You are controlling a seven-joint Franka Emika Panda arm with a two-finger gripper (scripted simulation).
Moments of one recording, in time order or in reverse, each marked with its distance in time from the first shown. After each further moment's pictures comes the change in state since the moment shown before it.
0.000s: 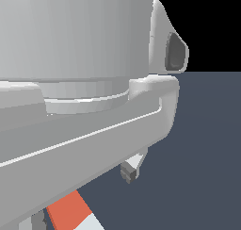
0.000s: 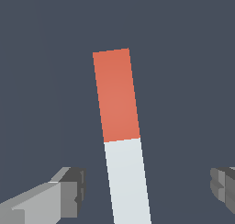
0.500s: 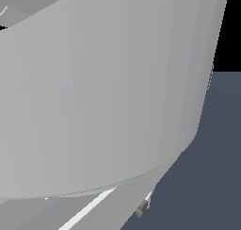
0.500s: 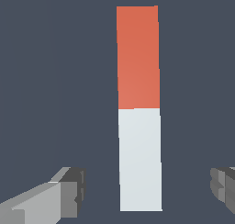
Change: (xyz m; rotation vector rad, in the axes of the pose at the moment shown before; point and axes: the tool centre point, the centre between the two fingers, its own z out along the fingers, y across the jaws) arm -0.031 -0.009 0.013 -0.001 -0.001 -0.108
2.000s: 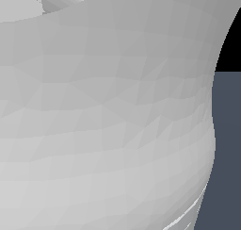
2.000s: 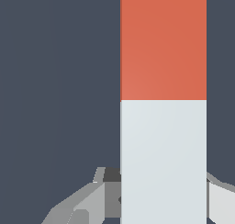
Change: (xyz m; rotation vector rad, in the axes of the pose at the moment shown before) arm -0.005 0.000 0.052 0.000 0.001 -0.020
